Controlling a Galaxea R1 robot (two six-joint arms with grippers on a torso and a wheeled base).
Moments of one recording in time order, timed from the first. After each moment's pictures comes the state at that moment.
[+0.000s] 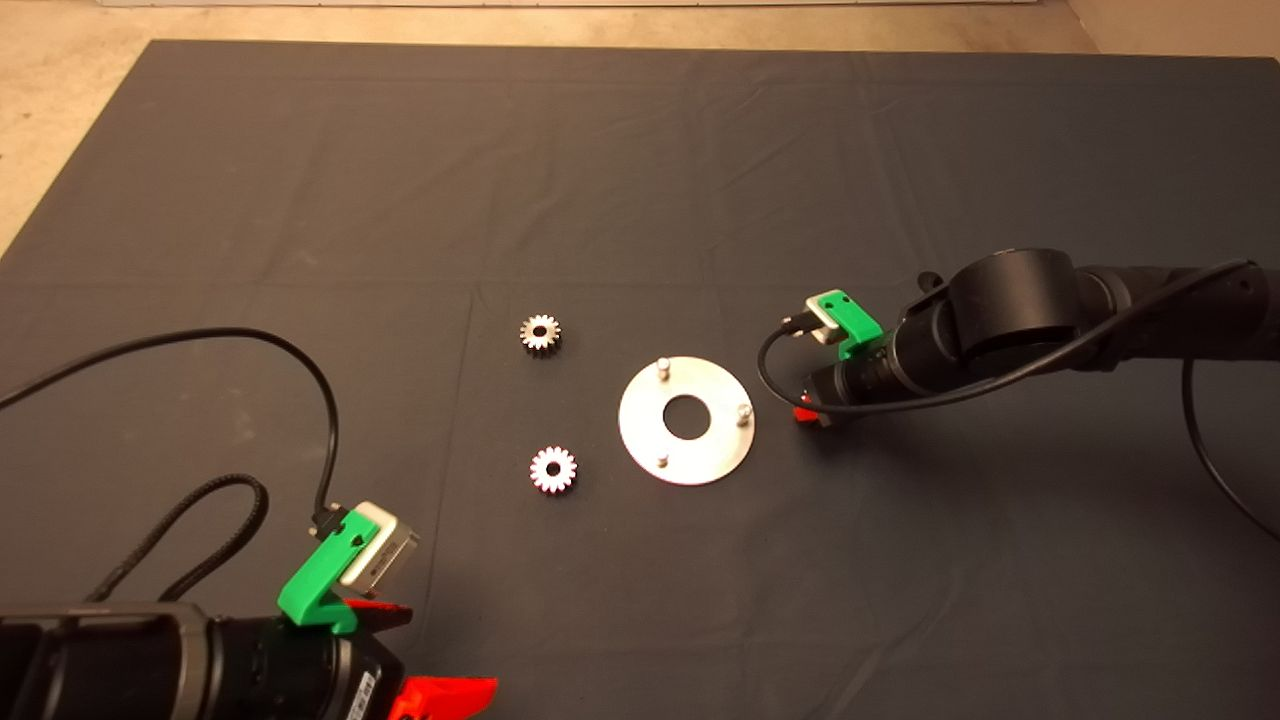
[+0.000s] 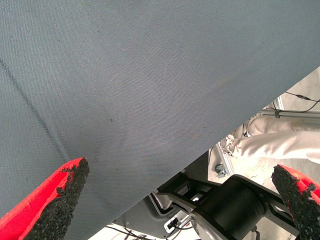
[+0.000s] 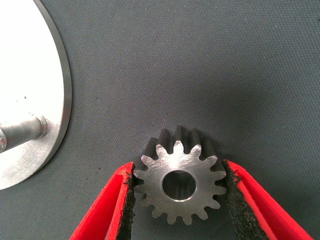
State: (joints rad) left arm 0.00 1.84 -0.31 0.81 0.94 -1.17; right arm 0.21 2.43 -0.95 -0.61 -1.35 1.17
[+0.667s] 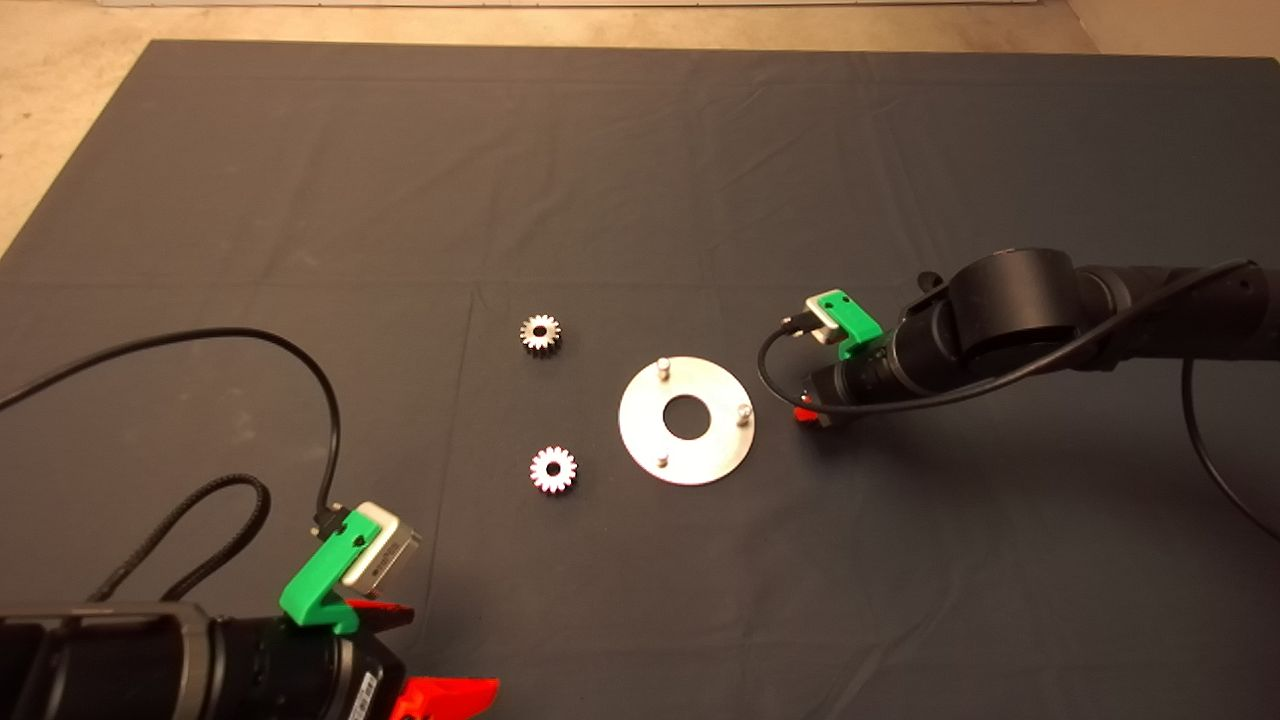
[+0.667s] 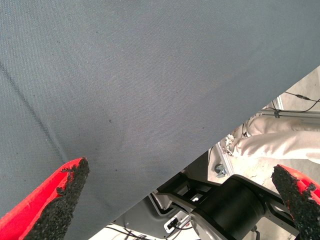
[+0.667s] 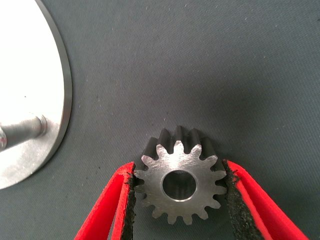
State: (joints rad) left arm 0.00 1.85 -0.31 0.81 0.94 -1.17; right arm 0.21 2.43 -0.95 -0.59 -1.35 1.16
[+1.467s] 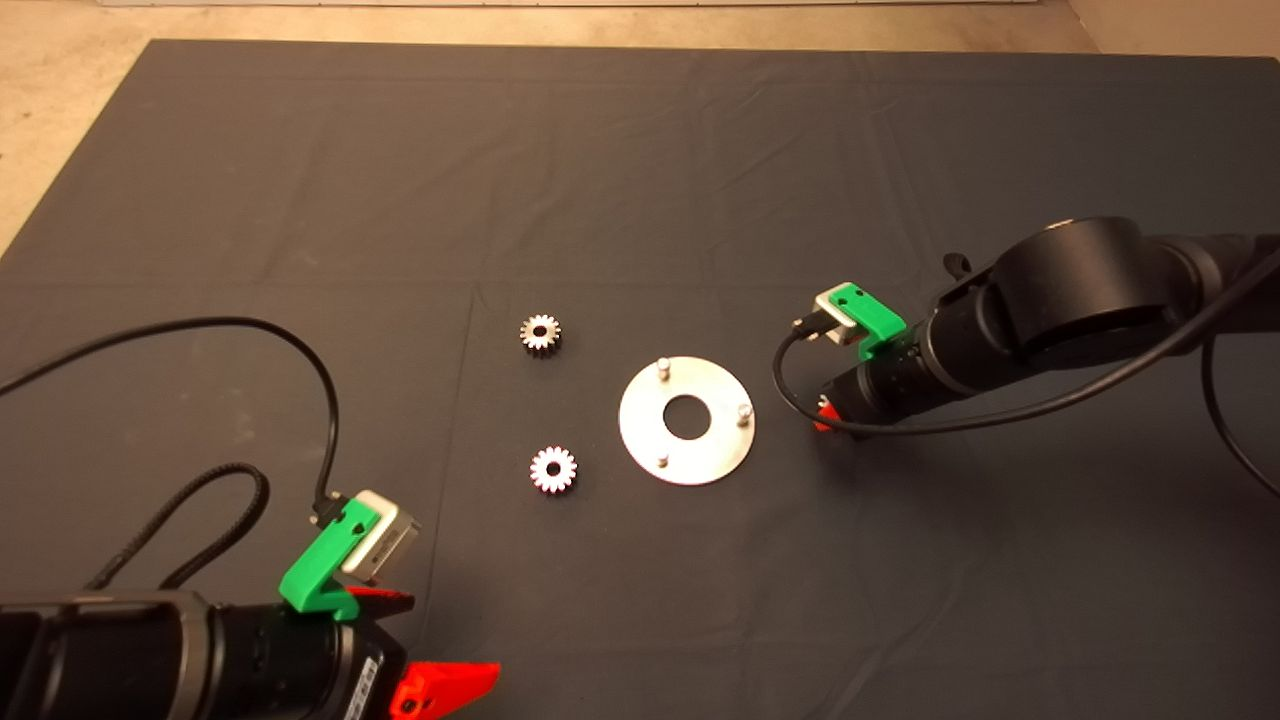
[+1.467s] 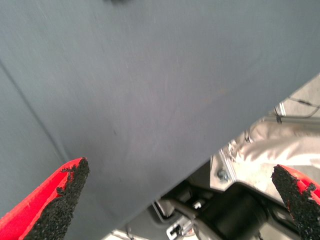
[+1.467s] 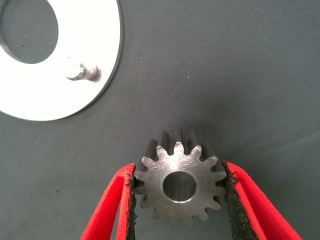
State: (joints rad) left arm -0.04 1.85 -0.31 0.81 0.94 -1.19; right arm 0.32 2.40 -0.80 -0.50 -1.41 1.14
